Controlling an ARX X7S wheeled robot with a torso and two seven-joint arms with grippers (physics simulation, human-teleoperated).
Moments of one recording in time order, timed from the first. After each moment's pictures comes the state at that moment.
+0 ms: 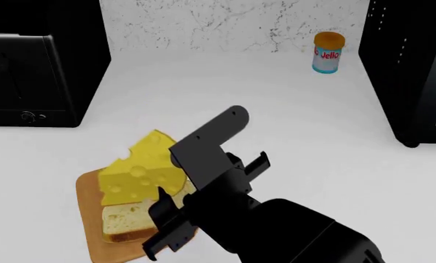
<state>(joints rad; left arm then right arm) -1.06 -0.28 0.22 0.23 -0.31 -0.87 -0.36 0.92 0.37 -0.69 -0.11 0.73 0.95 0.03</state>
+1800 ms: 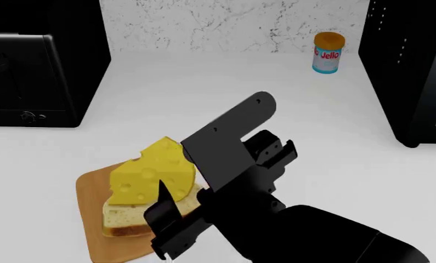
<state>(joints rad) -1.06 -0.30 0.23 0.24 -0.34 -0.86 -0.38 0.91 0.45 -0.56 -0.39 0.87 1.13 0.21</state>
